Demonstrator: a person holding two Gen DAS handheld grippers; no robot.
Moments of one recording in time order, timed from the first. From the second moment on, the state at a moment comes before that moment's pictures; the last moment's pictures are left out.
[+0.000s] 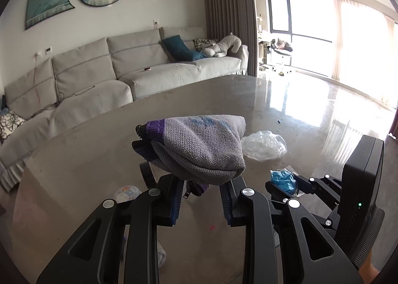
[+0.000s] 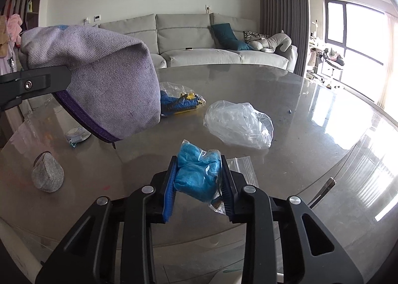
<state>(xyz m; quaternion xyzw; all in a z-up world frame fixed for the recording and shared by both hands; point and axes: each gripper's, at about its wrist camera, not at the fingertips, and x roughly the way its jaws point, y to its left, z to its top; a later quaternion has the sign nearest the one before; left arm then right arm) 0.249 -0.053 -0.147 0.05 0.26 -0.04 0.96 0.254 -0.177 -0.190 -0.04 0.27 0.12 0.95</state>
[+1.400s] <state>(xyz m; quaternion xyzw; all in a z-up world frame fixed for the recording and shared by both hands) 0.133 -0.192 -0.172 0.10 0.30 -0.22 0.92 0.052 -0.314 -0.120 -0.02 0.22 -0.02 0.97</state>
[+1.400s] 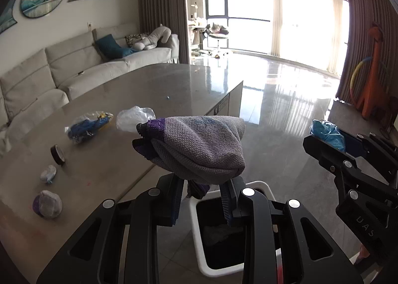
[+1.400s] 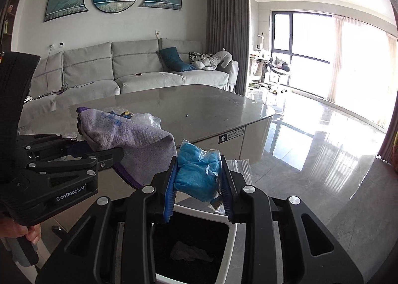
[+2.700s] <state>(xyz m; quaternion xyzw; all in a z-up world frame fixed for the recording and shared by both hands) 0.145 -0.259 -0.295 0.14 0.40 -0.29 0.86 0.063 -0.347 -0.190 0.00 0.29 -0.06 0.95</state>
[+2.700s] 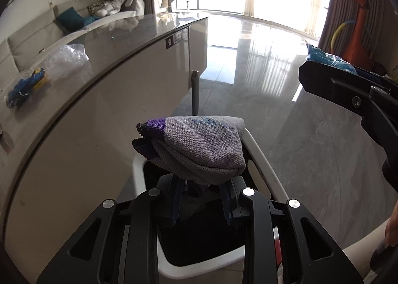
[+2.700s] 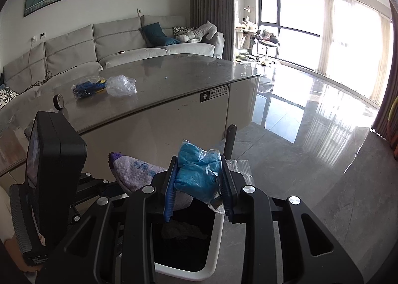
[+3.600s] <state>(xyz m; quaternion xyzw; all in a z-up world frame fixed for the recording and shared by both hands) 0.162 -0.242 -0.289 0.19 0.39 -0.21 0.87 0.078 -0.345 -0.196 0.00 0.31 -0.05 0.95</state>
